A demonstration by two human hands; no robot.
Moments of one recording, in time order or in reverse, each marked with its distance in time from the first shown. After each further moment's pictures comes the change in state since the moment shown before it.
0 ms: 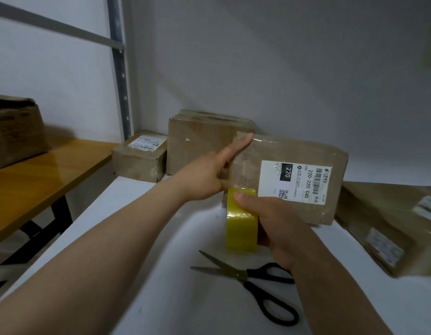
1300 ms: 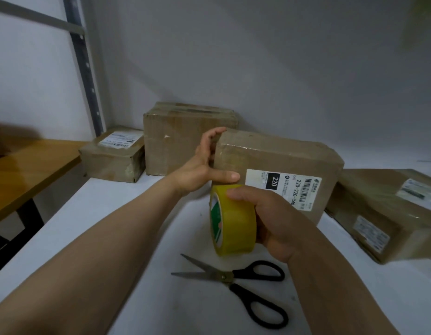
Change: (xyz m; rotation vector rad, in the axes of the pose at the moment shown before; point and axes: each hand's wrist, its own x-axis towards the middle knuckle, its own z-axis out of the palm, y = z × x) left_hand 0.031 -0.019 0.036 -0.674 0.027 -0.069; right_hand 0.014 0.002 -0.021 0.146 -0.006 0.068
